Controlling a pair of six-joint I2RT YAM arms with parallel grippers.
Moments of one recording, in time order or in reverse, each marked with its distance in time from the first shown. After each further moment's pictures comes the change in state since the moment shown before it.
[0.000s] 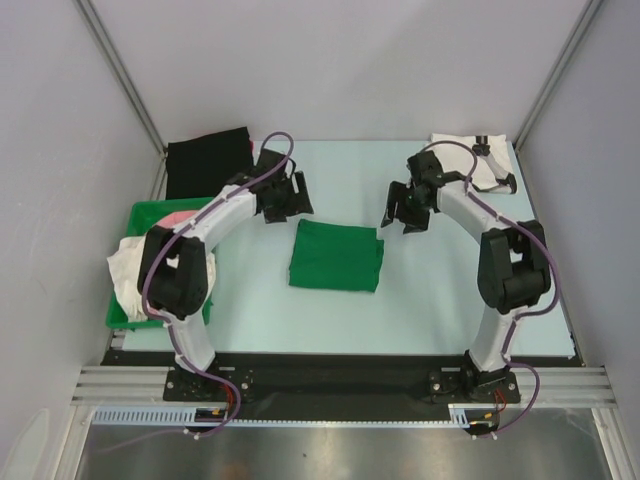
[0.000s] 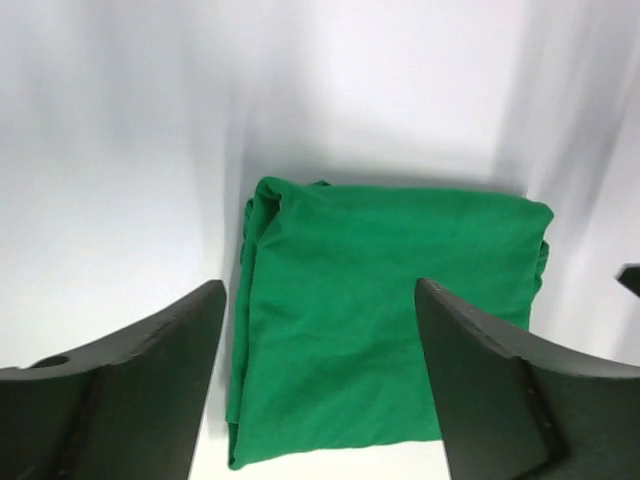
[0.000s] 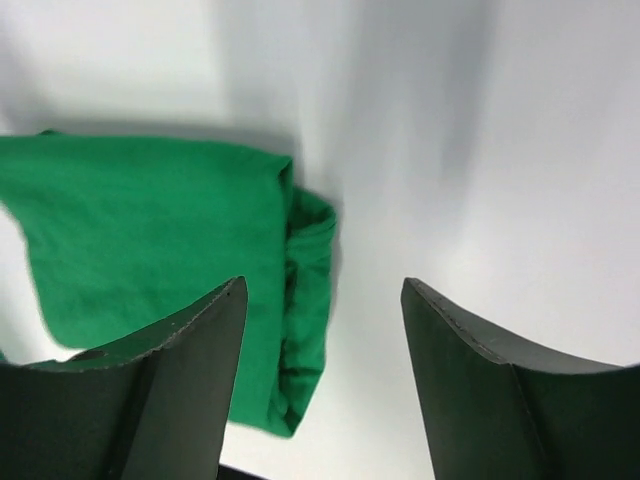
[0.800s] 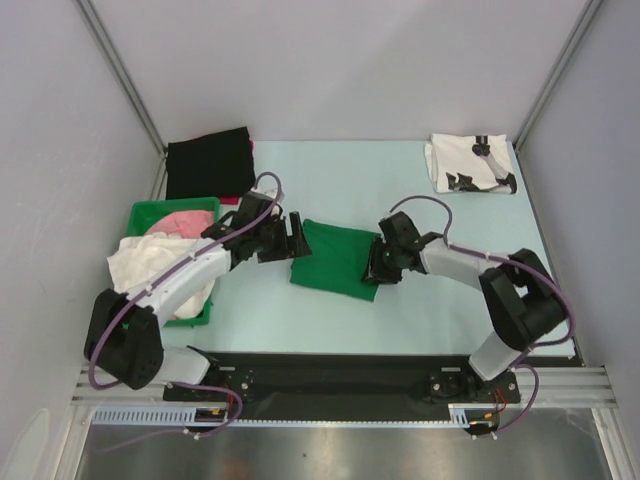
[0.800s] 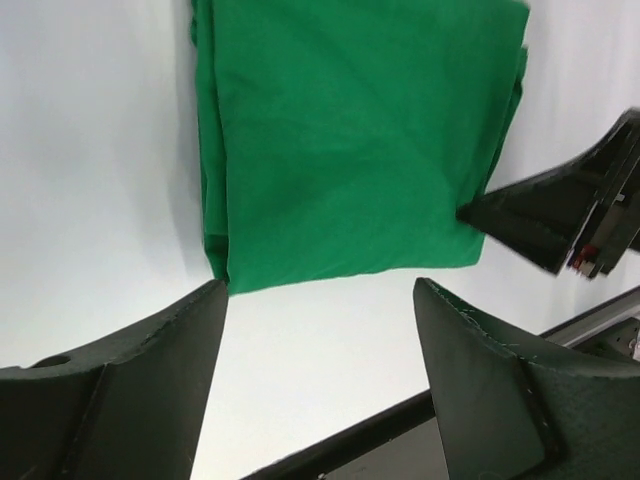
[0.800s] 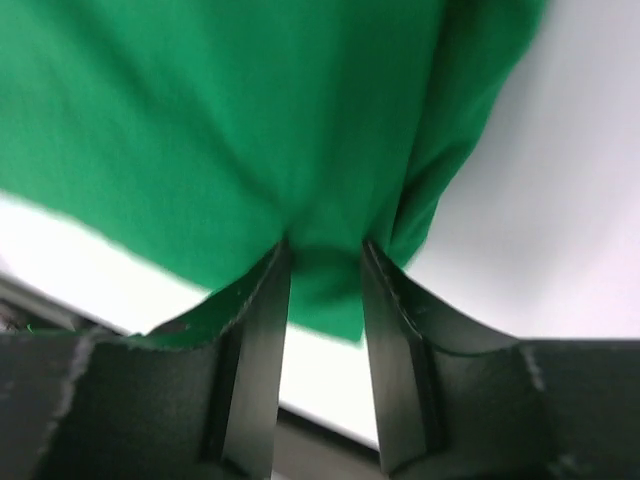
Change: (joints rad) left arm -0.086 -0.453 -0.462 0.083 0.099 0.018; right arm 0.266 -0.228 -0.532 0.340 -0.019 0.243
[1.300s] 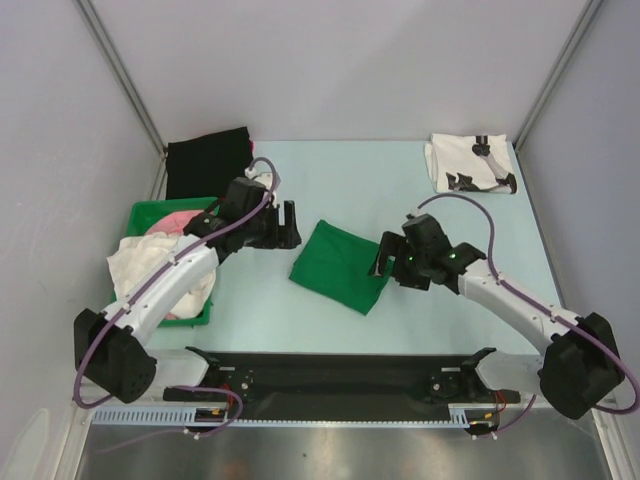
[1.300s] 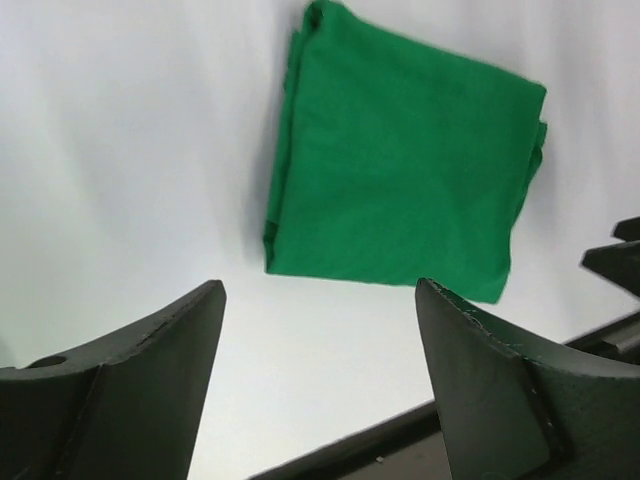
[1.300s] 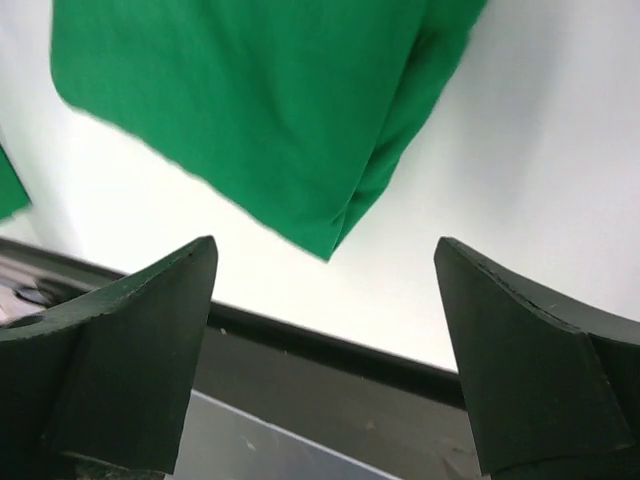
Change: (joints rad) left arm 0.000 -0.095 0.129 -0.173 -0.087 0.177; right arm 0.053 -0.426 -0.076 -0.227 0.140 0.075
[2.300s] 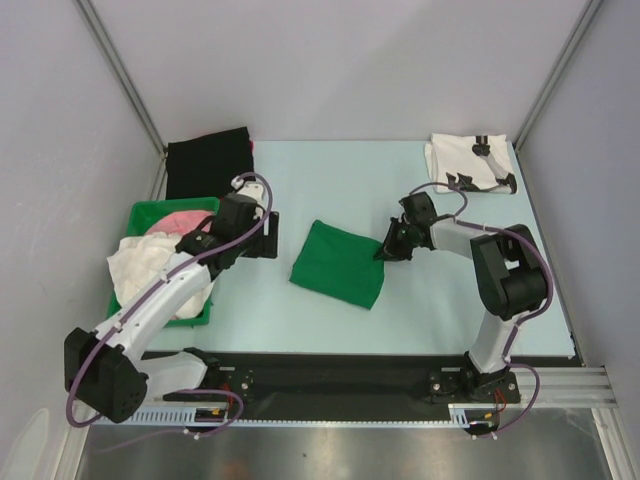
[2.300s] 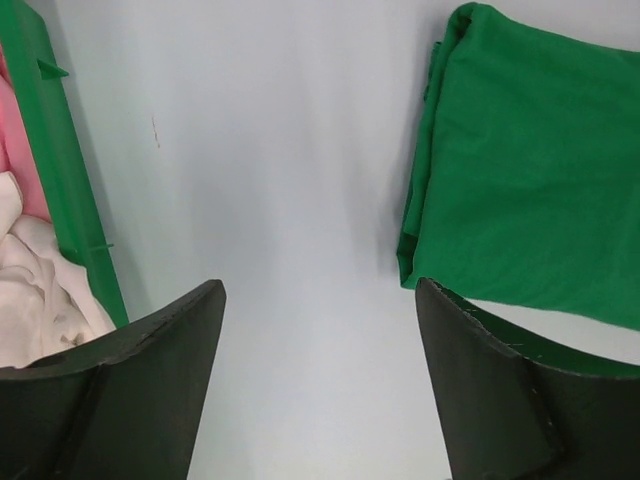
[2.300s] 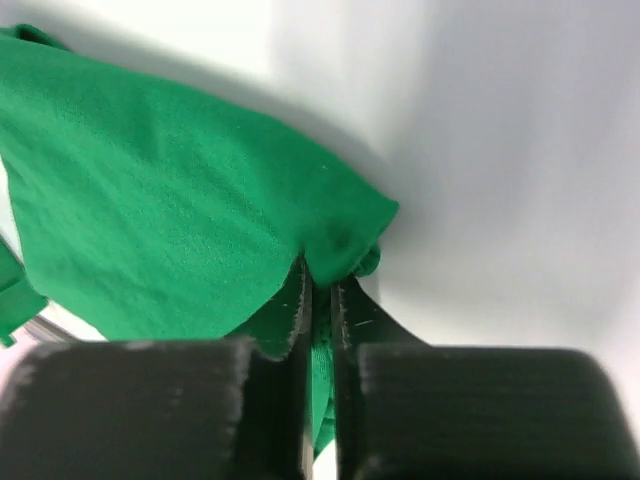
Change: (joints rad) left arm 0.016 -0.101 -0.126 0.051 -0.275 0.137; right arm -0.260 0.583 0.173 0.318 -0.258 -0.132
